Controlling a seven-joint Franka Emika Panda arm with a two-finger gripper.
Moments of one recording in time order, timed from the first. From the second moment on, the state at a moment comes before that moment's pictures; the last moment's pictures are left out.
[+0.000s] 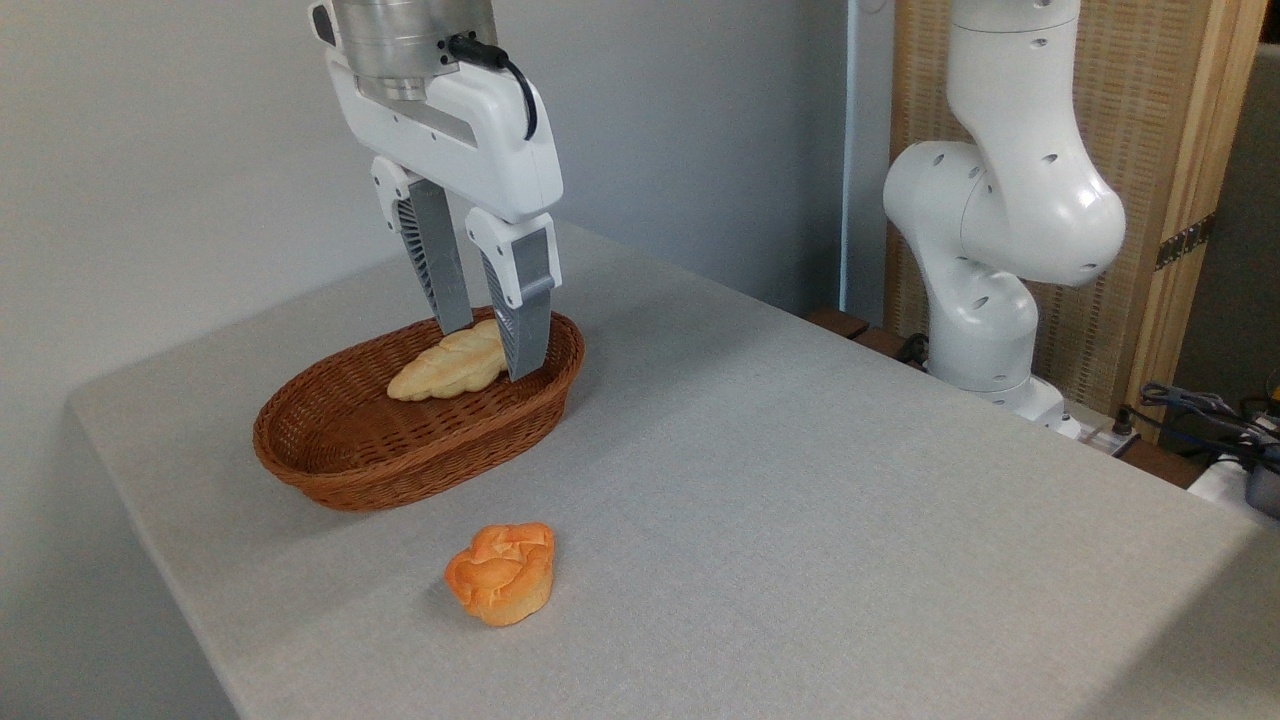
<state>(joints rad) -0.05 0.03 -0.01 -1.54 -0.07 1.58 0.70</state>
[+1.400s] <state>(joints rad) -0.08 0.07 -0.38 -1.84 -0.19 1.79 0.62</state>
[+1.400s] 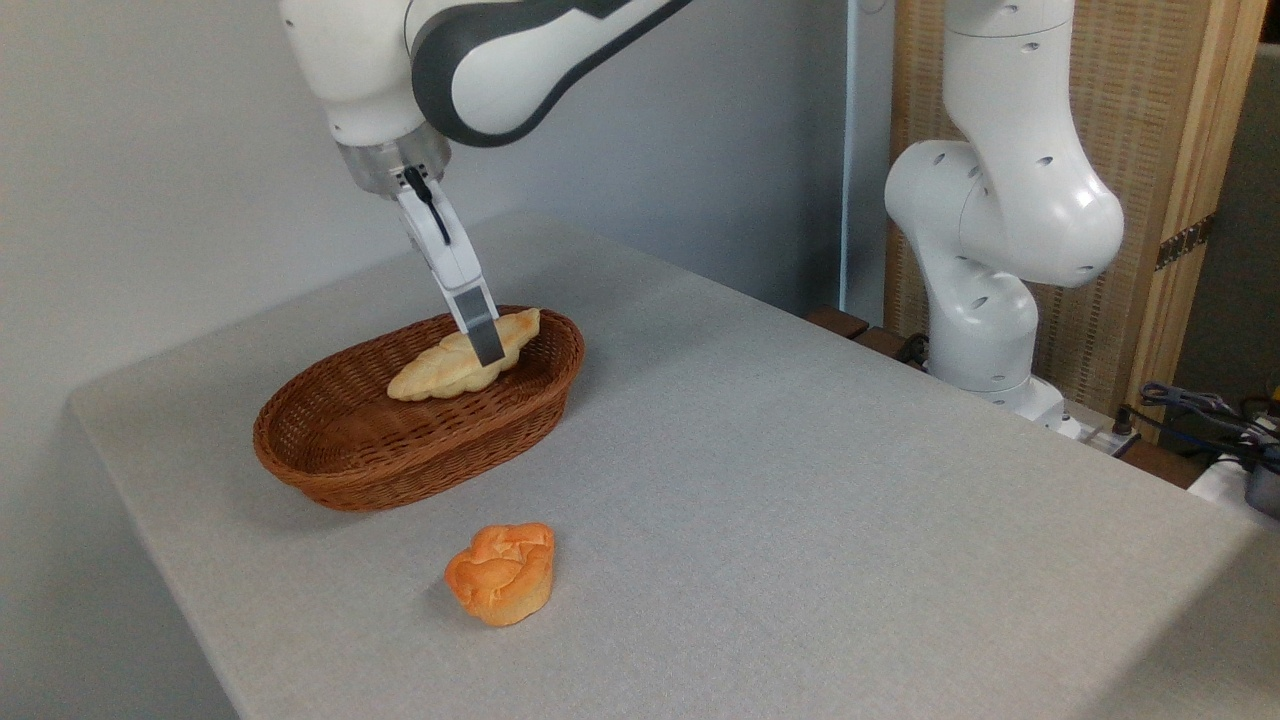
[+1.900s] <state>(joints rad) -0.09 0.12 -0.40 -1.90 -0.28 1.92 0.60</state>
